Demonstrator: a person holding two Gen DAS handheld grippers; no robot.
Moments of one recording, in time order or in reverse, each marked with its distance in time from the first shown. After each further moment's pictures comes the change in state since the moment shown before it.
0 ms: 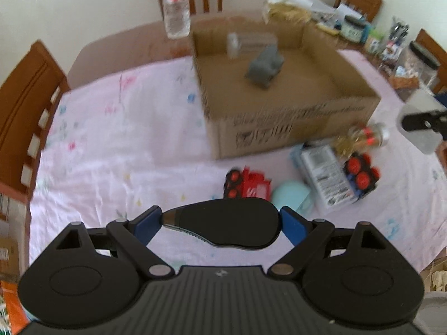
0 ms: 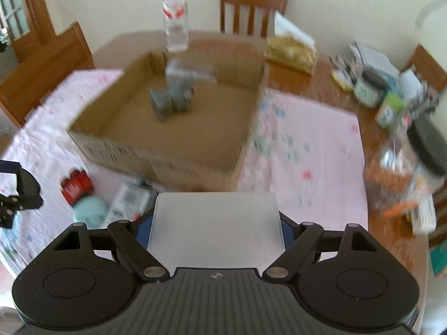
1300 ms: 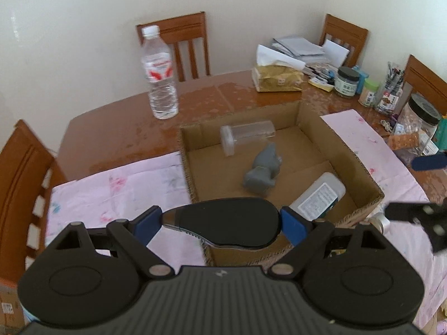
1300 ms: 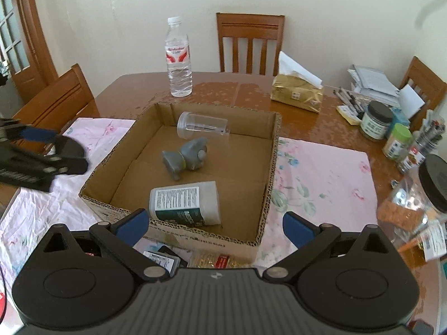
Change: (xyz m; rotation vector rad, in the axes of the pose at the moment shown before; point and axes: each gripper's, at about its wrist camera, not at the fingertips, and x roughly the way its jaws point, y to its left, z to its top) left arm 0.013 -0.001 0.111 0.086 -0.171 -0.022; right arm 0.004 0.018 0.035 0.078 -0.136 0.007
